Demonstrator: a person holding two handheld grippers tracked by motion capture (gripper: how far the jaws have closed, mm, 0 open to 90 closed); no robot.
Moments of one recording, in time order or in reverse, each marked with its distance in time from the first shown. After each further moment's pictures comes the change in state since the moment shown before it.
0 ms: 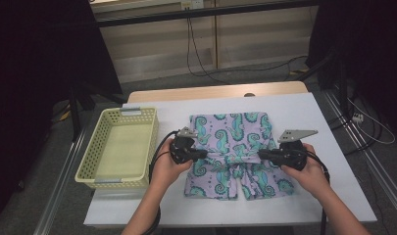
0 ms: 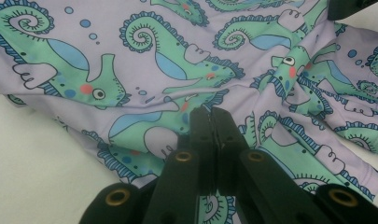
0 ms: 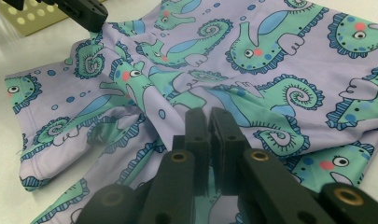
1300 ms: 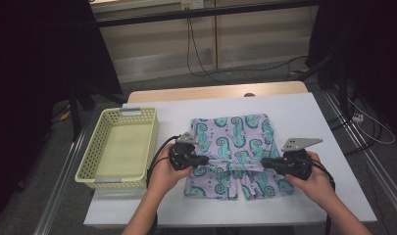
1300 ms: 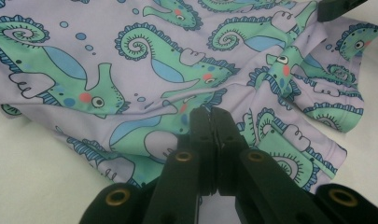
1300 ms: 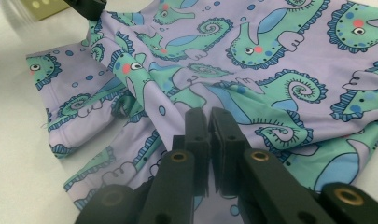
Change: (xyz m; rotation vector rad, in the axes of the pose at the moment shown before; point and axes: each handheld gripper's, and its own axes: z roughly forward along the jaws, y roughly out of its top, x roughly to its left) left arm -0.016 -0.008 -0.008 0.022 -0.039 0.024; right arm 0.015 -0.015 -0.014 0.024 0.008 -0.005
